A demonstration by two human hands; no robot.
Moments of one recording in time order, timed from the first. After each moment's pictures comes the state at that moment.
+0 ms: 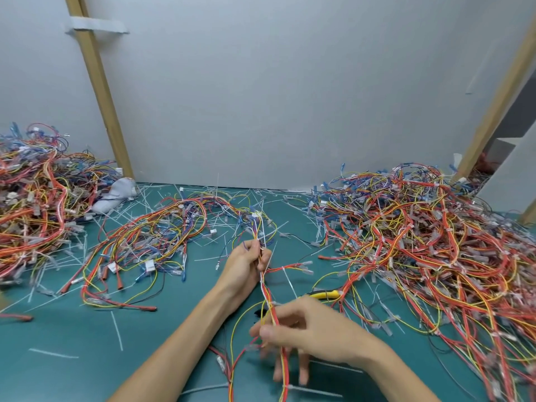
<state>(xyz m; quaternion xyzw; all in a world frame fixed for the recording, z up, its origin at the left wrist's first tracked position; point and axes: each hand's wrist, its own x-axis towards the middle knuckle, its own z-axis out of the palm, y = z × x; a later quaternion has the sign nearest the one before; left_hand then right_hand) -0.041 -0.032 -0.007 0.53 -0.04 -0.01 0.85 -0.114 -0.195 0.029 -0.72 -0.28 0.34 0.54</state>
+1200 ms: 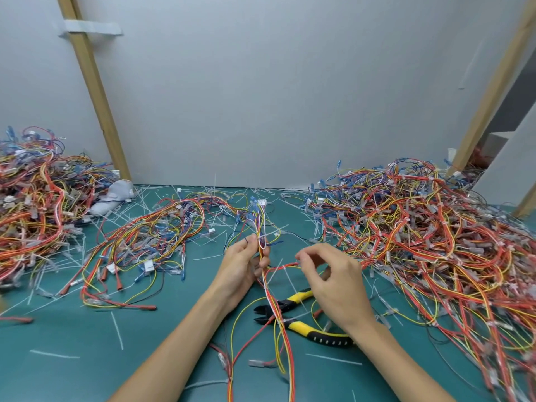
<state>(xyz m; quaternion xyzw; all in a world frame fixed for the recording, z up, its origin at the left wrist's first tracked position) -0.046 -0.028 -0.007 0.52 -0.02 -0.02 0.86 -0.082 -0.207 0.019 -0.85 -0.21 -0.25 0.41</state>
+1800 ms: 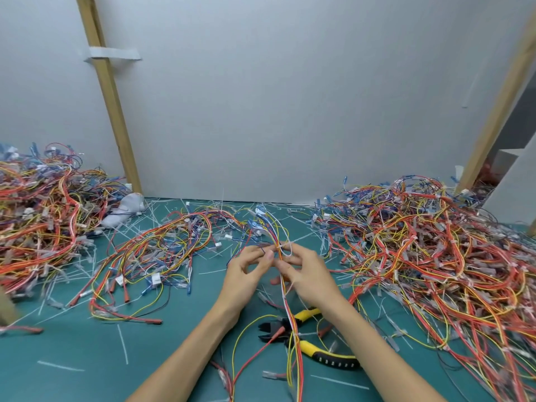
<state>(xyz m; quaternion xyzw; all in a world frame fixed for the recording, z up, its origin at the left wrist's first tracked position) -0.054 -0.024 -0.003 0.68 -0.08 0.14 0.71 -0.040 -0.166 0.027 -0.79 -0.18 0.03 0.59</state>
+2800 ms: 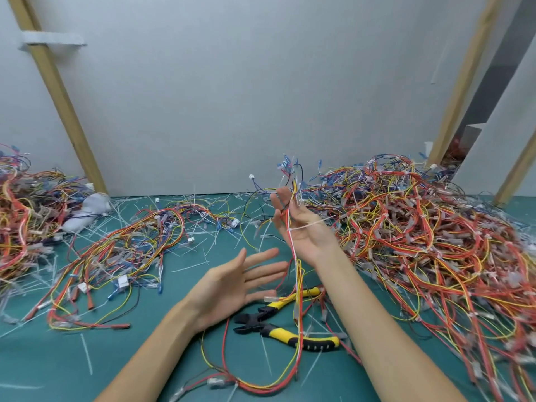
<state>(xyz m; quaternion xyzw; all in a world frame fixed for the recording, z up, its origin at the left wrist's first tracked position) -0.058 -0.024 -0.002 0.48 -0.15 -0.26 0.82 0.007 -0.196 0.056 -0.25 -0.10 0.17 0.95</state>
